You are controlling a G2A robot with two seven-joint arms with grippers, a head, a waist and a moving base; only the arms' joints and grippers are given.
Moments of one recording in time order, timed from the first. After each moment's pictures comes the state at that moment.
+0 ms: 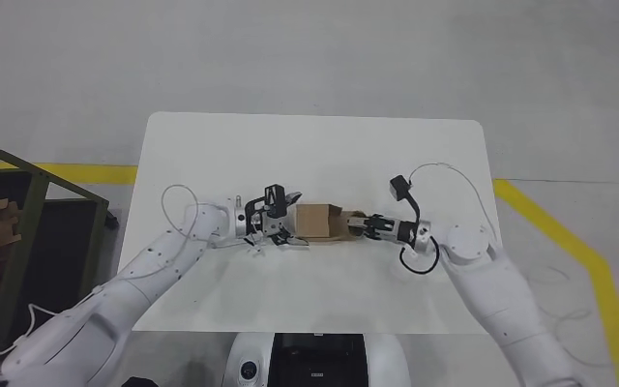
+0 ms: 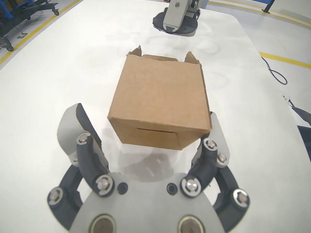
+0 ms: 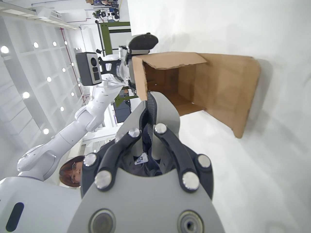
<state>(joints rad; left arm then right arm) 0.90 -1.01 -0.67 -1.09 1.45 -0.80 0.49 -1.15 -1.14 1.08 -1.29 0.22 -0.19 0.95</state>
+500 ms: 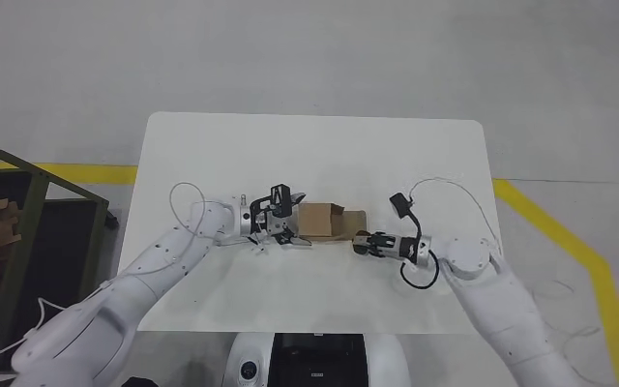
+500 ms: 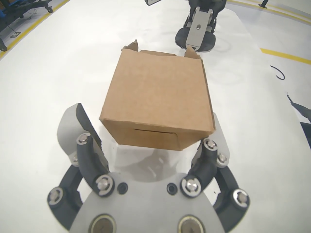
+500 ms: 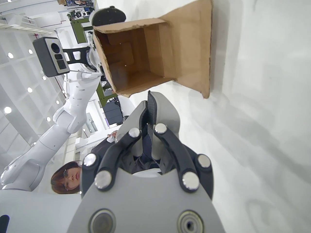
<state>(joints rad) 0.88 -1.04 -0.65 -1.04 1.47 -0.81 0.51 -1.24 -1.11 1.10 -1.37 0.14 -0.09 0.96</state>
